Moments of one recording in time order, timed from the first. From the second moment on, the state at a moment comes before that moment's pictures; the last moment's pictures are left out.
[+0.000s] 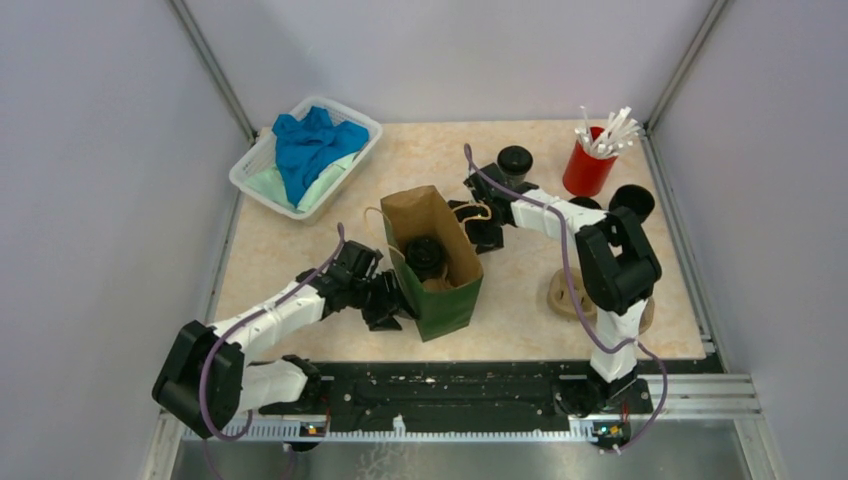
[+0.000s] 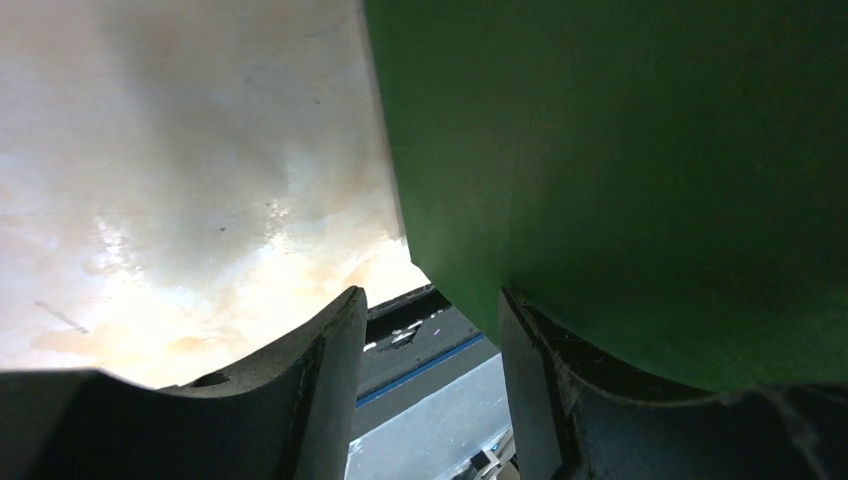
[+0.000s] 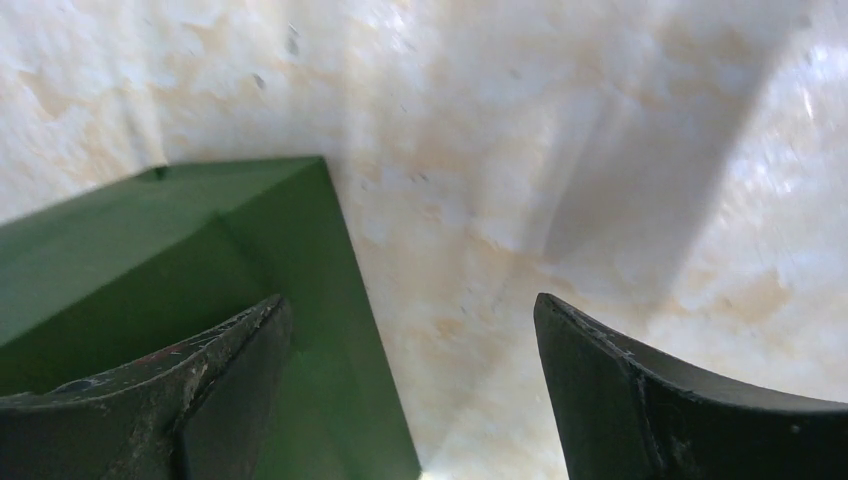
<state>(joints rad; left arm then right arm) -0.53 1.18 0.57 -0.44 0.44 -0.93 0.55 1.90 1.32 -0.52 -0.27 0.50</state>
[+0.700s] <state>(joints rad) -0.82 1.20 0.53 -0.27 0.27 -1.25 0.63 2.06 1.58 -0.50 -0.24 0.50</state>
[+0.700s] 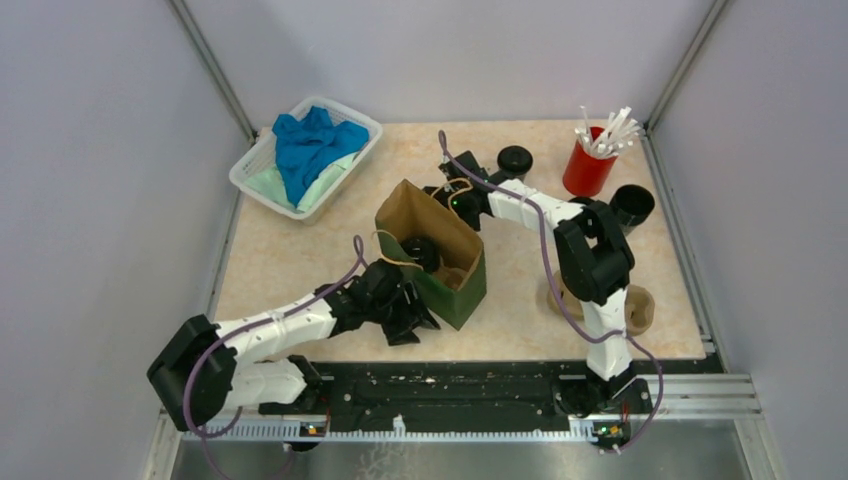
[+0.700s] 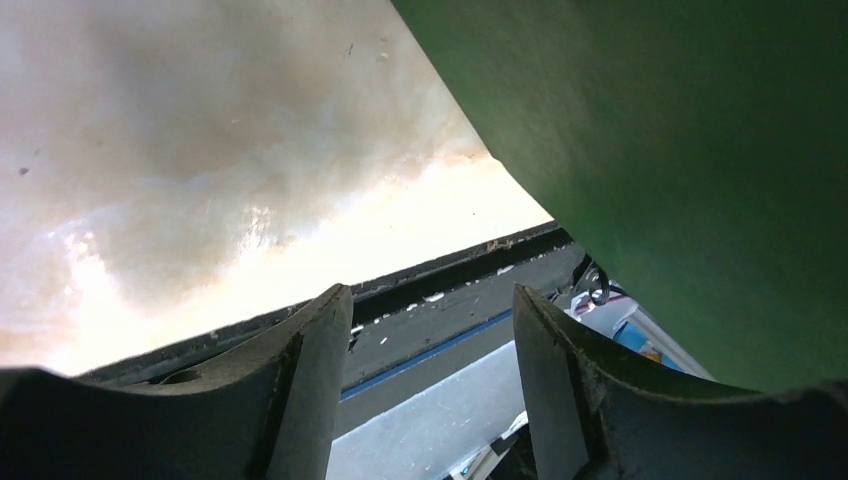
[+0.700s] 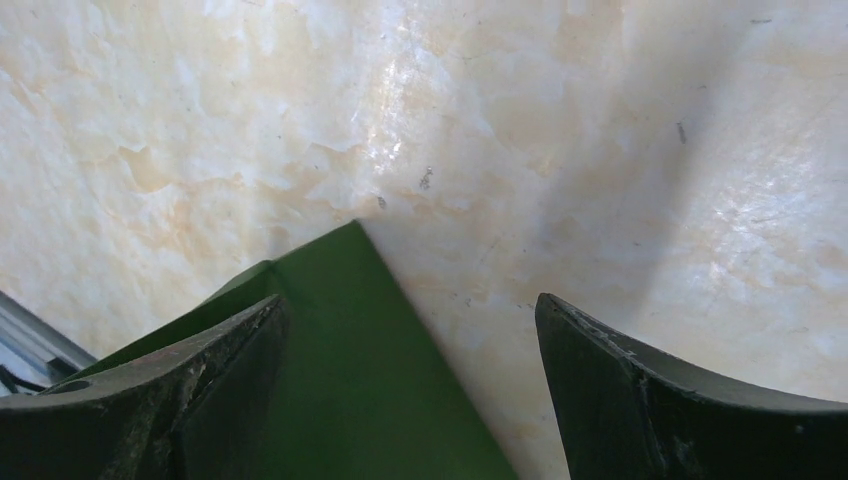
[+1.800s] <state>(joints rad) -0.83 0.72 0.81 -0.69 0.16 -0.78 0.37 2.22 2.31 -0.83 0.26 0.19</state>
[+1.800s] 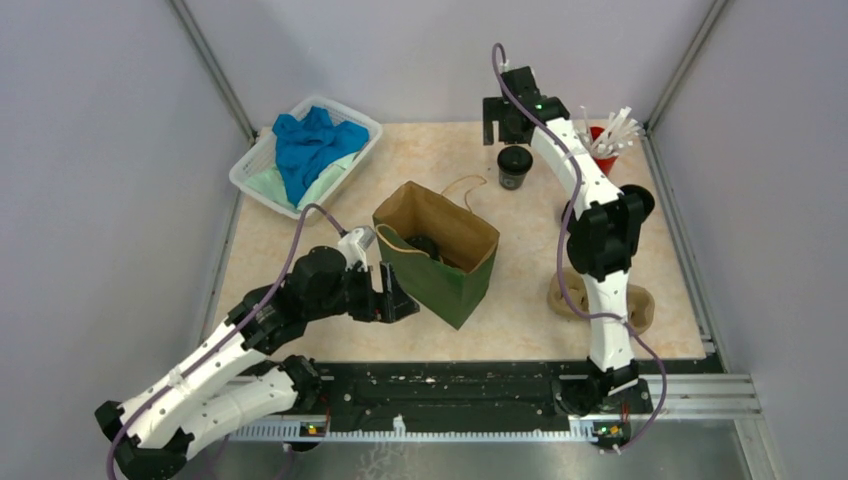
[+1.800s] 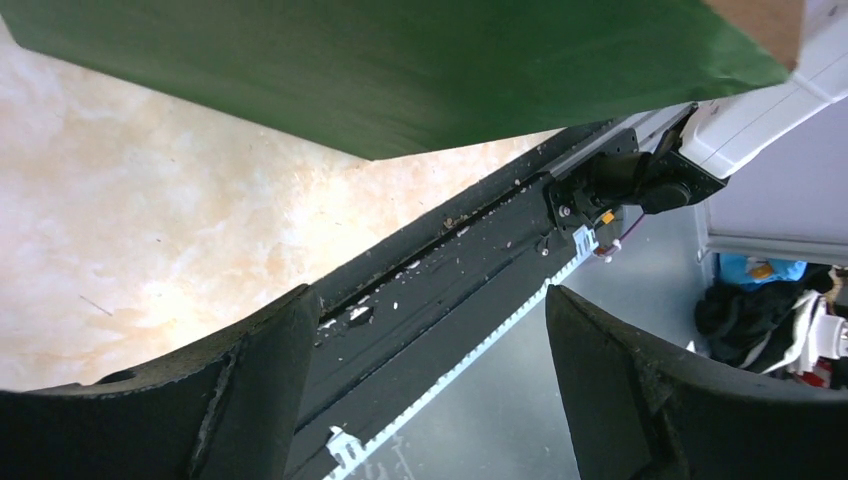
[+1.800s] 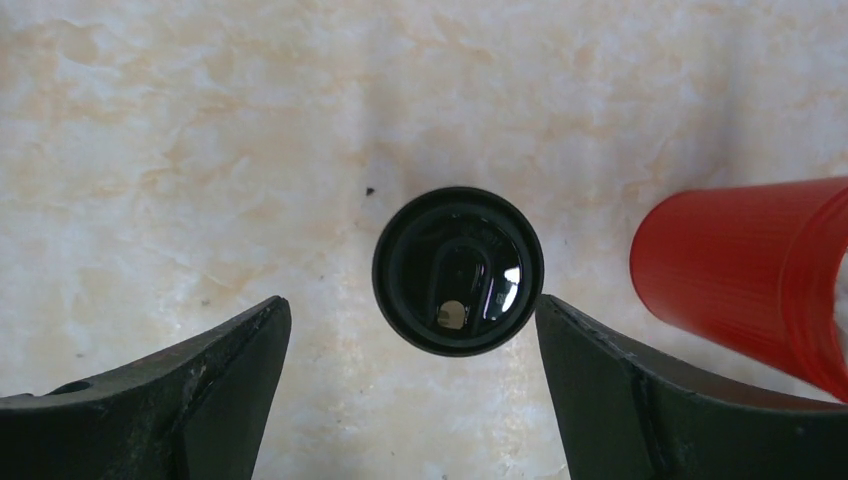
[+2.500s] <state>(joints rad) -0.83 0.74 0.89 -0.78 0.09 -0.65 0.36 2.28 2.25 -0.85 0.35 0.34</state>
